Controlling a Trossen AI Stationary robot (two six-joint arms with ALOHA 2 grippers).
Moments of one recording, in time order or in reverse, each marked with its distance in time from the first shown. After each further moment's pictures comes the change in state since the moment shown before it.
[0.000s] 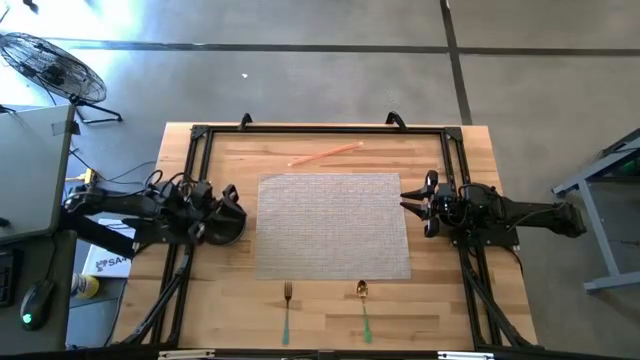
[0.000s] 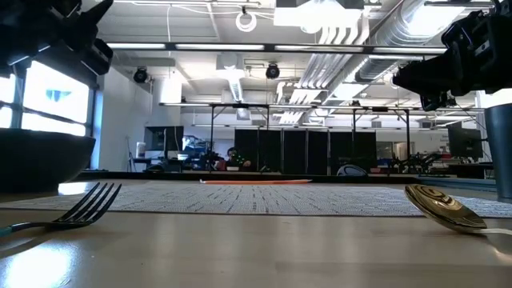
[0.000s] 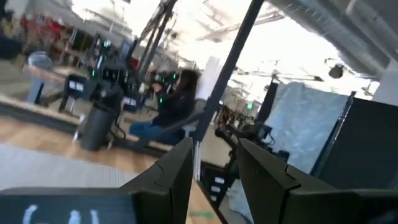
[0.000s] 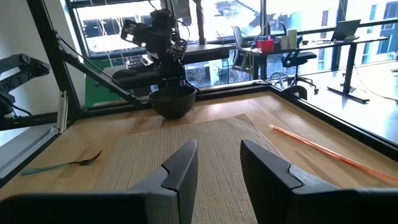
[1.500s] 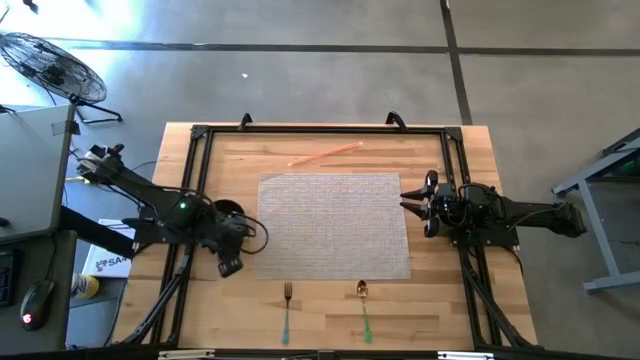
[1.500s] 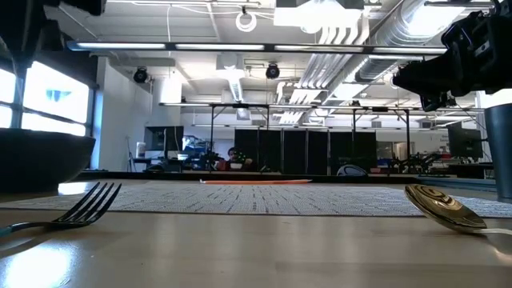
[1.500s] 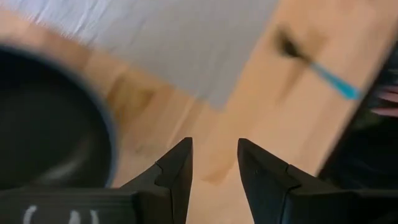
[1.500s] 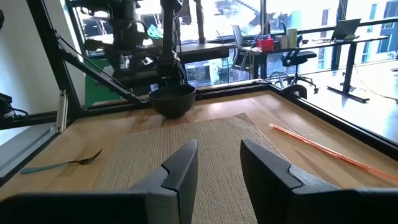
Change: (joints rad) left arm -0.397 0.956 0.945 -1.513 -0.182 -0.543; right arm 0.000 0.000 0.000 -0.004 0.000 0.000
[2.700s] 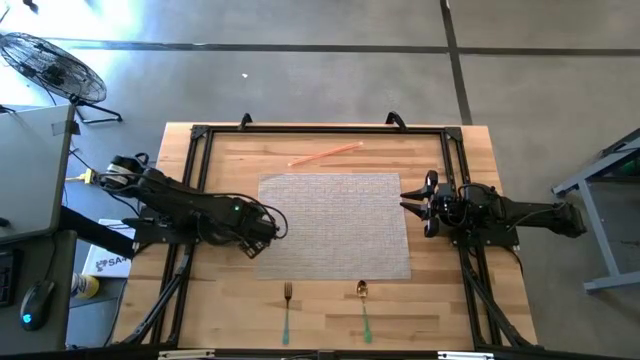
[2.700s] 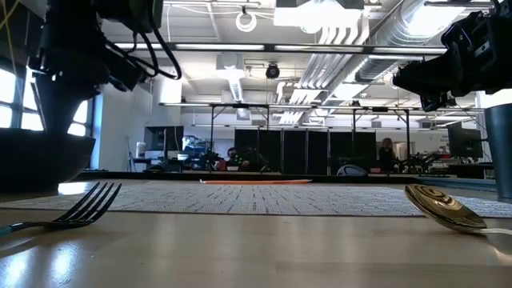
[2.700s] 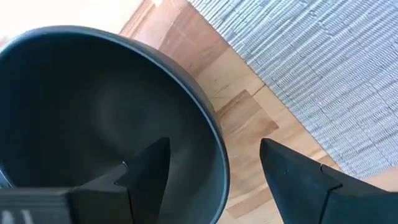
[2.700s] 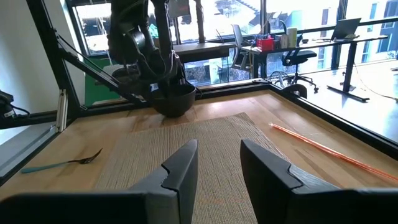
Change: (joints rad) left arm 0.238 0.341 -0.002 -0.117 -0.053 -0.045; right arm 0.000 0.000 0.000 -0.003 0.000 0.000
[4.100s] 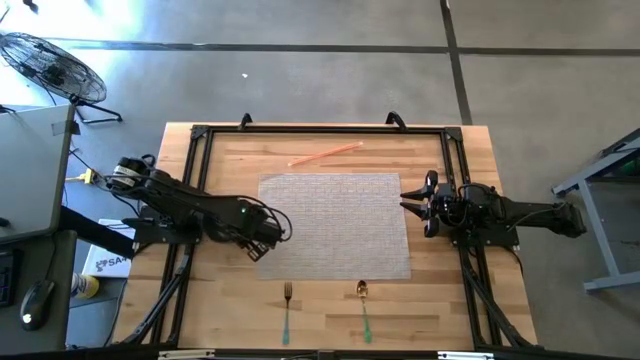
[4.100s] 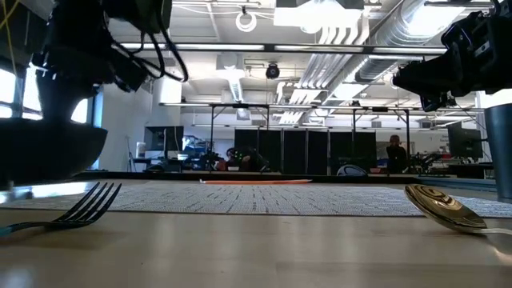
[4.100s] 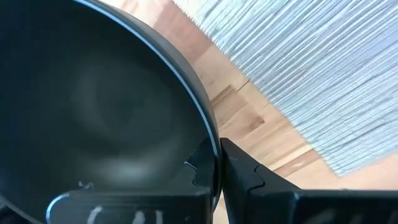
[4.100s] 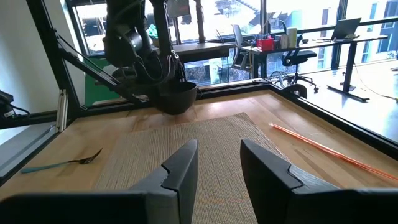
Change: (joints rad) left arm -0.002 0.058 0.069 -0.032 0.024 0.015; right arm 0.000 0.000 0.000 0.000 0.000 0.000
